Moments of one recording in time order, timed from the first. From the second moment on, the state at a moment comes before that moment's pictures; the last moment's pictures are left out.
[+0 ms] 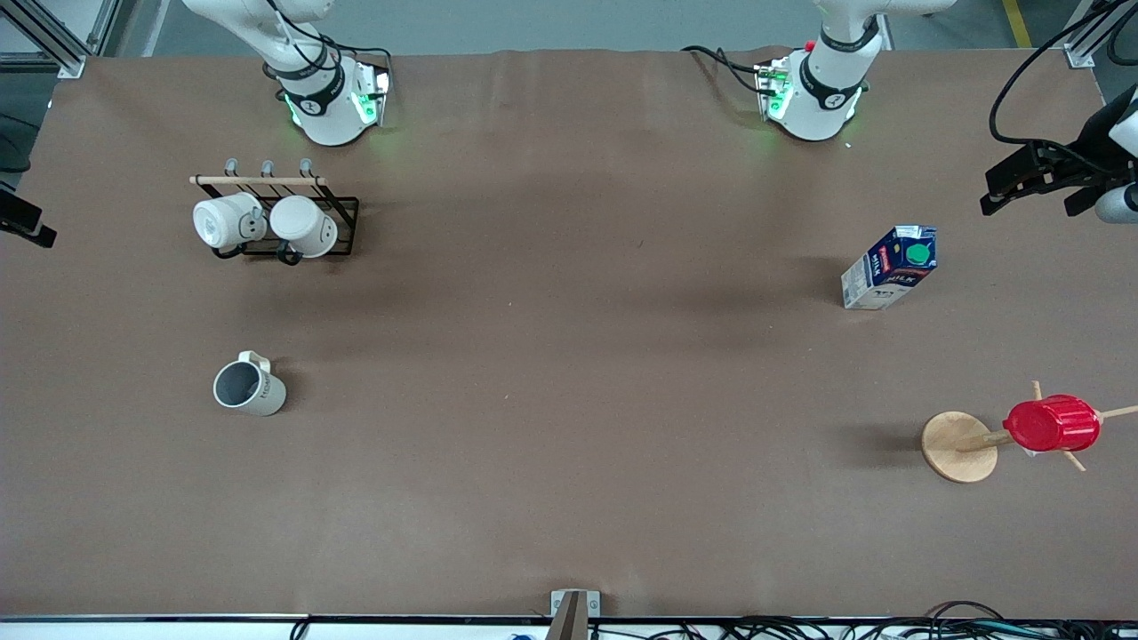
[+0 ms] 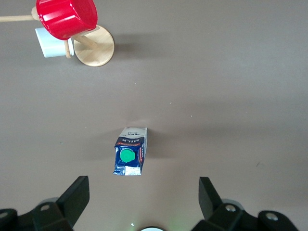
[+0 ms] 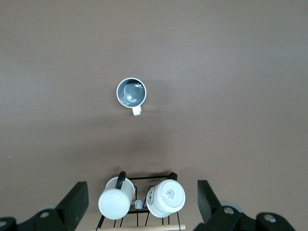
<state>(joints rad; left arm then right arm) -0.08 -0.04 0.02 -1.54 -0.01 1.48 -0.02 -0.06 0.05 -0.12 -1.46 0.00 1.49 -0.11</state>
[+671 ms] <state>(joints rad) -0.08 -0.04 0.02 -1.54 -0.01 1.48 -0.02 -0.06 0.06 -0.13 -1.46 0.00 1.50 -0.11</state>
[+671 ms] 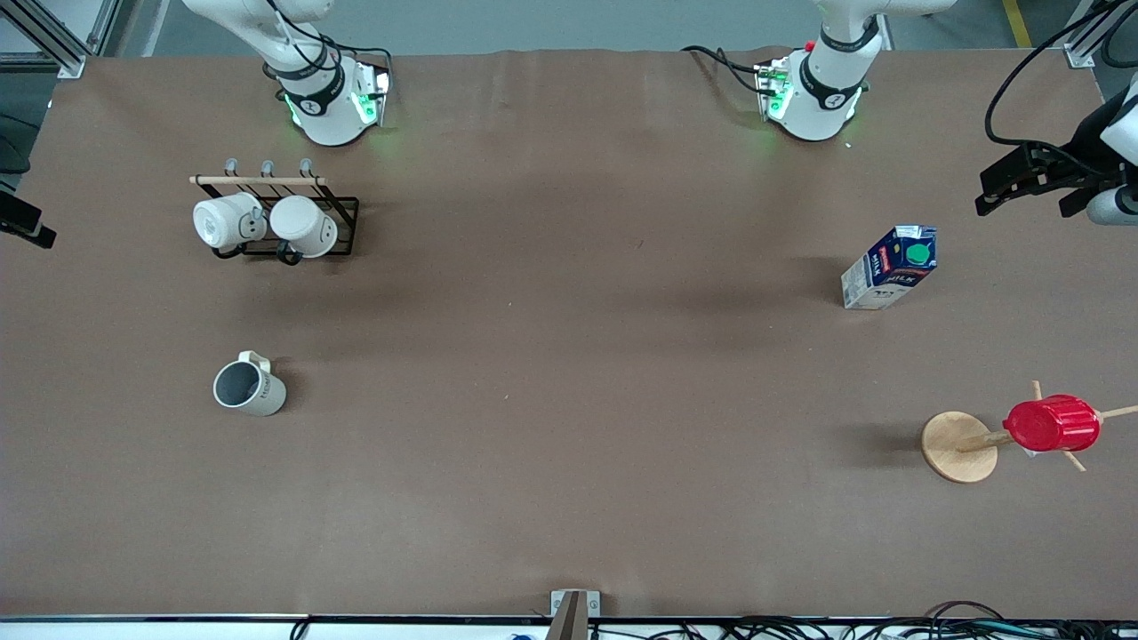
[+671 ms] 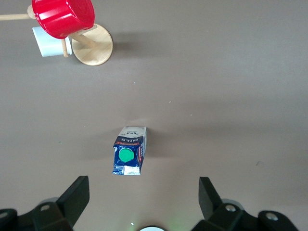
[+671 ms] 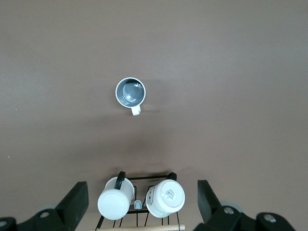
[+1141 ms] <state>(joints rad) -0.08 -0.03 0.02 -1.72 -0.01 1.54 -0.02 -0.08 0.19 -0.13 -1.49 0.00 1.67 -0.16</state>
